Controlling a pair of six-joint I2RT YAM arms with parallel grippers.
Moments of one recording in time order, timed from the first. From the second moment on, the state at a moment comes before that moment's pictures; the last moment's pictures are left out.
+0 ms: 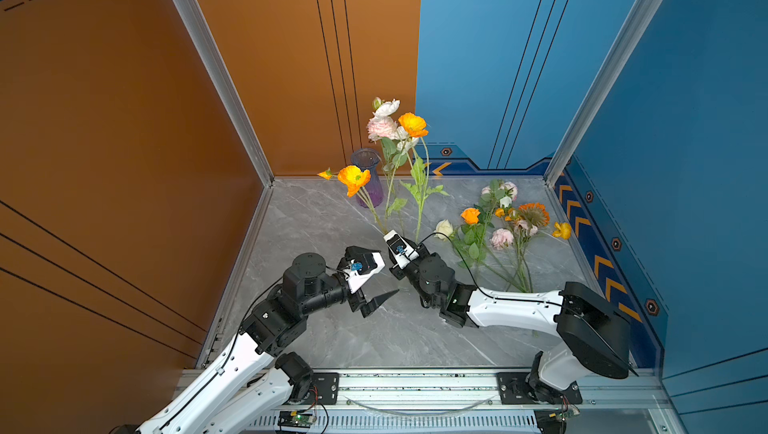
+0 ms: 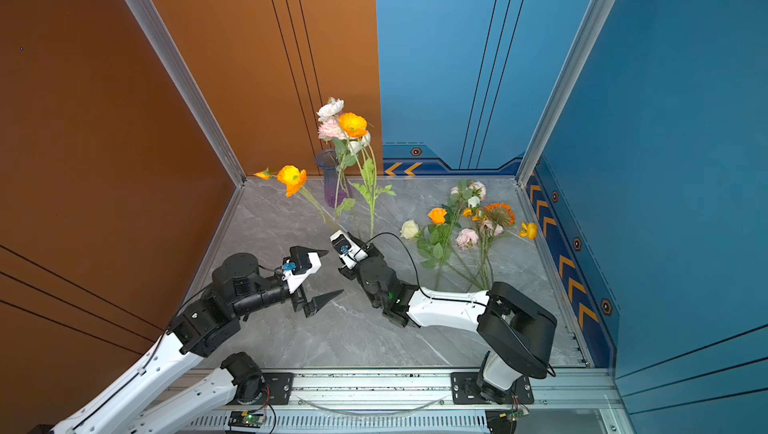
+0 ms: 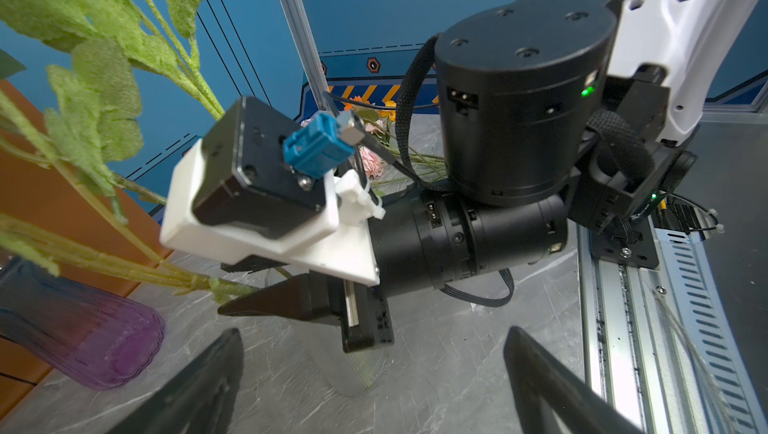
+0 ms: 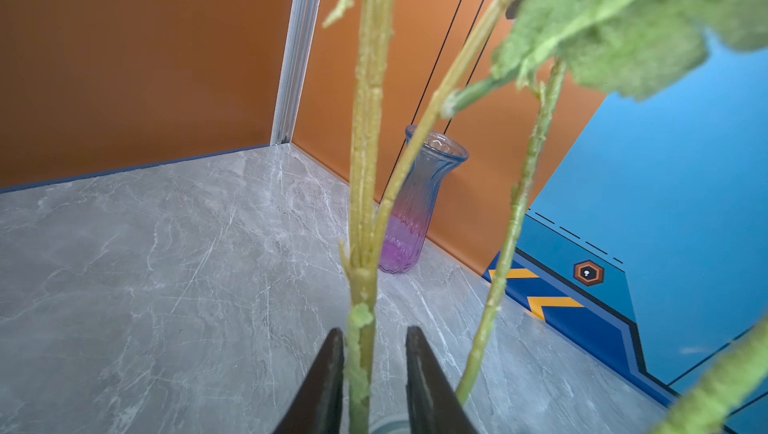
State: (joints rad) left arm -0.65 0.68 0.74 -0.32 0.38 0.31; right arm 1.06 1.59 0.84 0.72 0.52 -0.31
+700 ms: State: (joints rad) left arm -0.65 0.69 0.74 -0.32 0.40 0.30; right arm 1.12 1.56 0.84 0.73 0.58 -0.36
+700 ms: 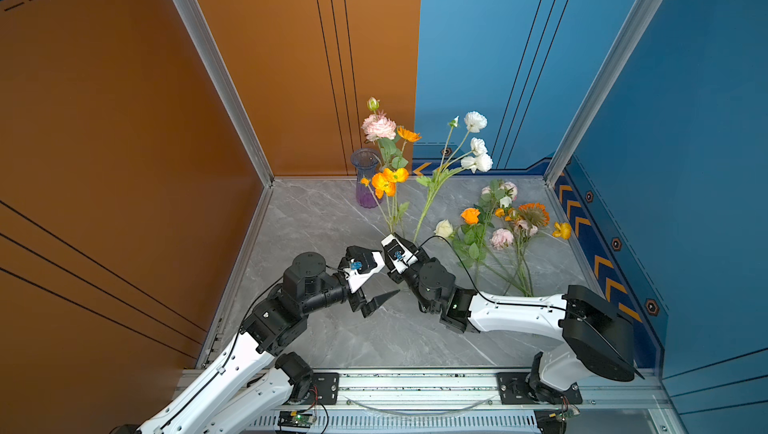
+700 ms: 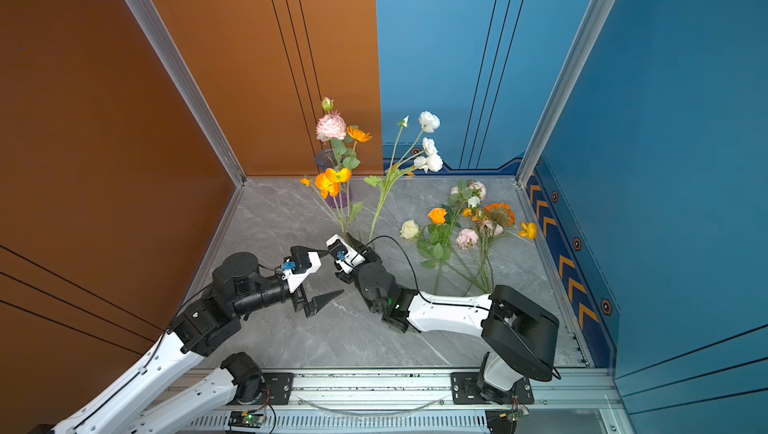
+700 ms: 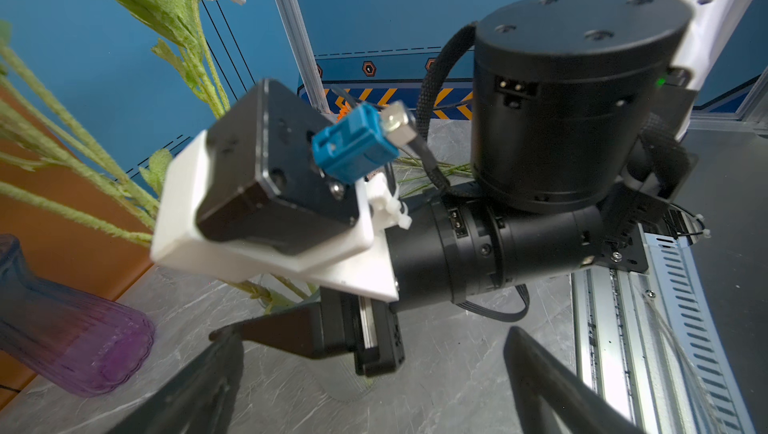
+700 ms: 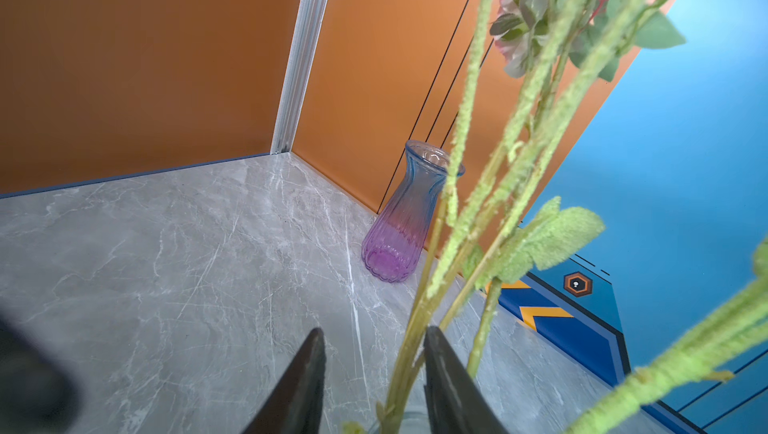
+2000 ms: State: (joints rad) left arm -1.05 1.03 0.91 -0.36 0.35 0.49; right arm -0.02 1.33 0.84 -0.60 0.24 0.56
